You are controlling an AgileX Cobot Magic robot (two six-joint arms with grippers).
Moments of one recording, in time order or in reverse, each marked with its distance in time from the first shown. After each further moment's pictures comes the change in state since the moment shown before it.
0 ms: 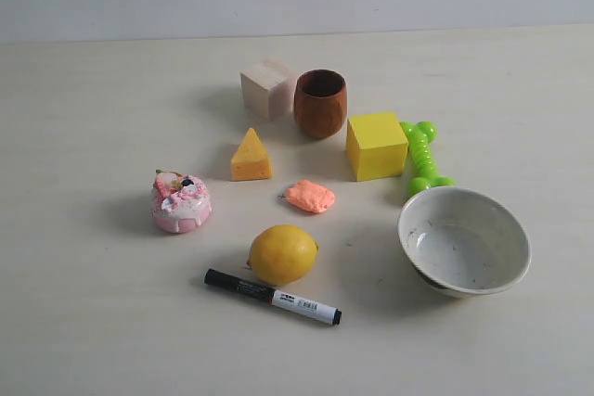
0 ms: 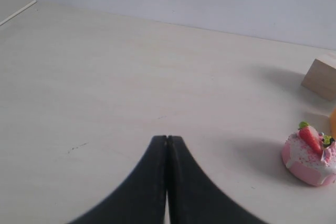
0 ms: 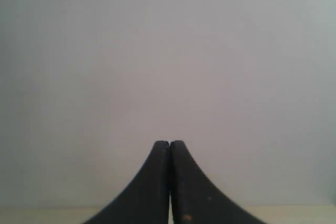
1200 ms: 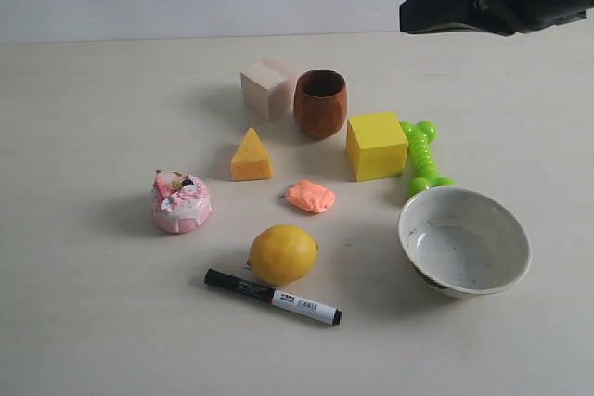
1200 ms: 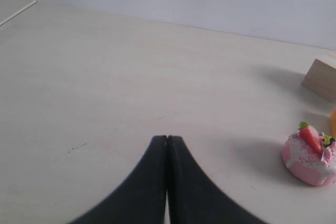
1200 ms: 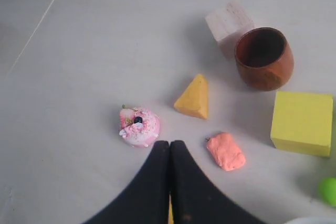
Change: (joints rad) left arm 0.000 0.000 0.000 0.000 0.000 0.000; right arm 0.259 0.880 -0.303 0.718 0.410 -0.378
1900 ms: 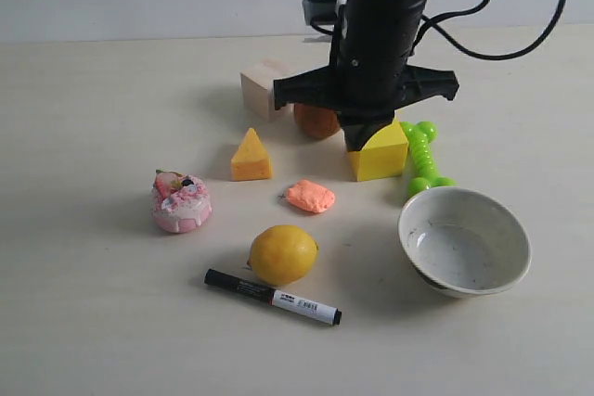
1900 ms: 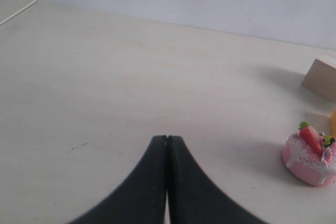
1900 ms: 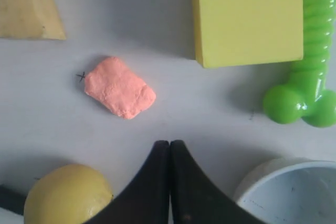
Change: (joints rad) left arm 0.000 0.000 0.000 0.000 0.000 0.000; right arm 0.294 0.655 -0.488 -0.802 0.374 0.939
